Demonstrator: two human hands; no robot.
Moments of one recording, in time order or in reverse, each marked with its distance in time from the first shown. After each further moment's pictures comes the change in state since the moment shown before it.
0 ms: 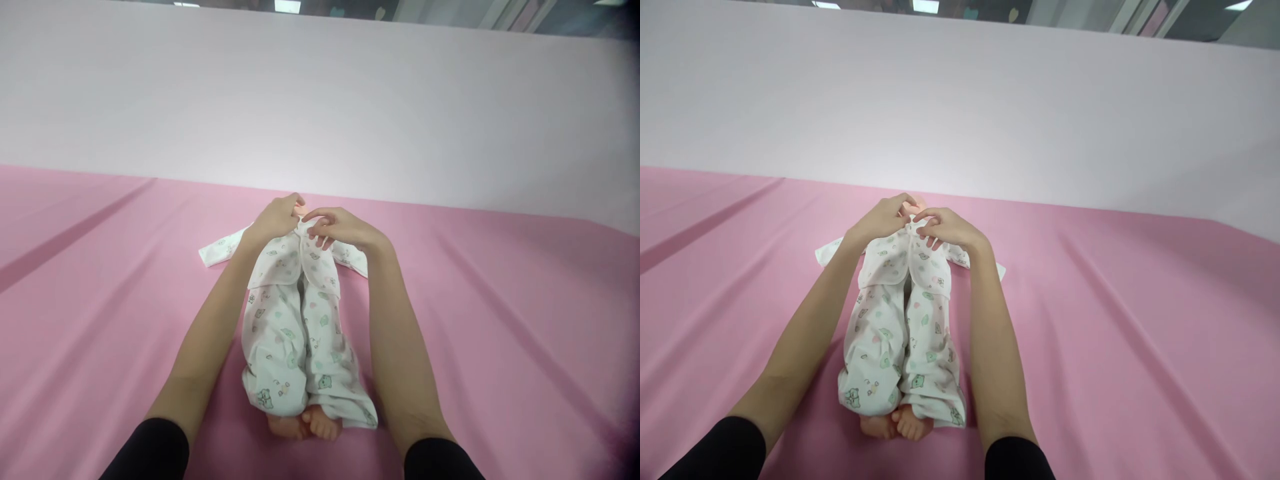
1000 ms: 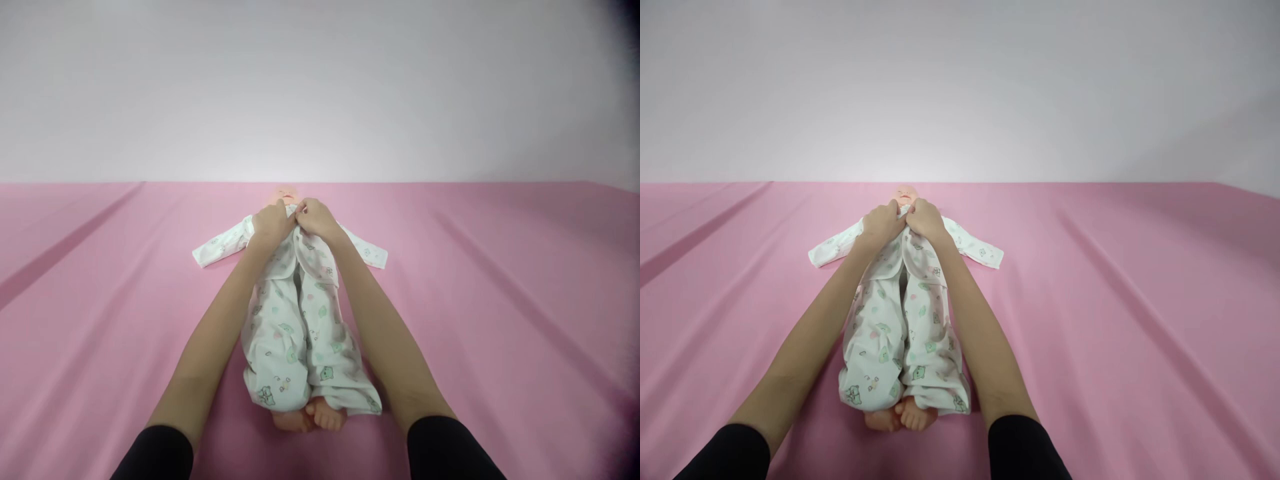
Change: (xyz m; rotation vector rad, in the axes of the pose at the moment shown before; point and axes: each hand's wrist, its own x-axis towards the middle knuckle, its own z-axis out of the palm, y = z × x) left_hand 0.021 -0.006 0.042 0.494 0.140 -0.322; right_hand 0.049 0.021 0.034 -0.327 0.461 0.070
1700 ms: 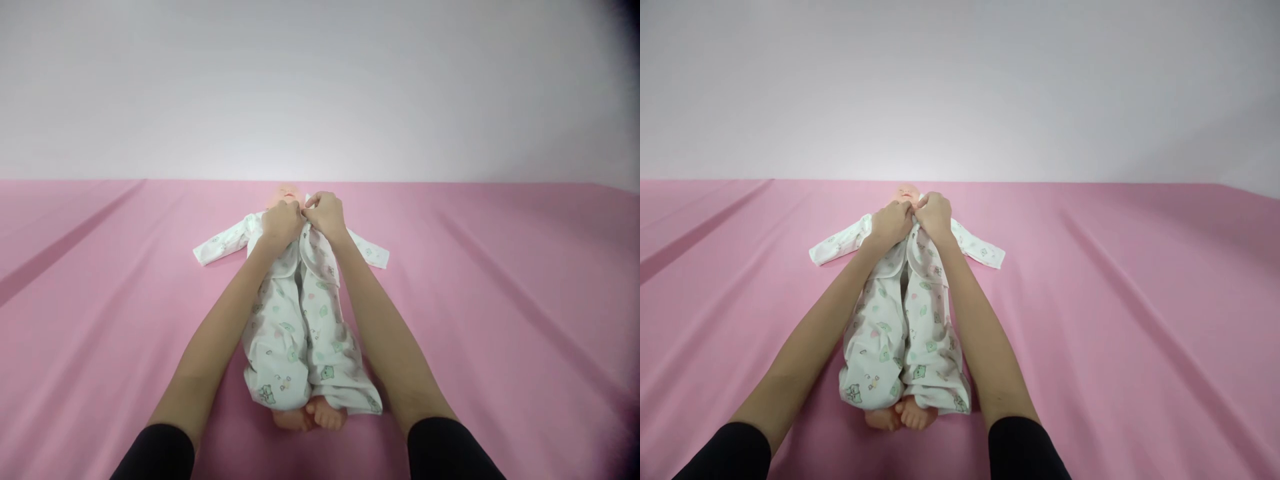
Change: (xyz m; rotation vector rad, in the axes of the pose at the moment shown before) left_hand -0.004 0.010 0.006 -0.019 0.037 0.135; right_hand 0.003 0.005 -0.002 0.028 0.222 0.046
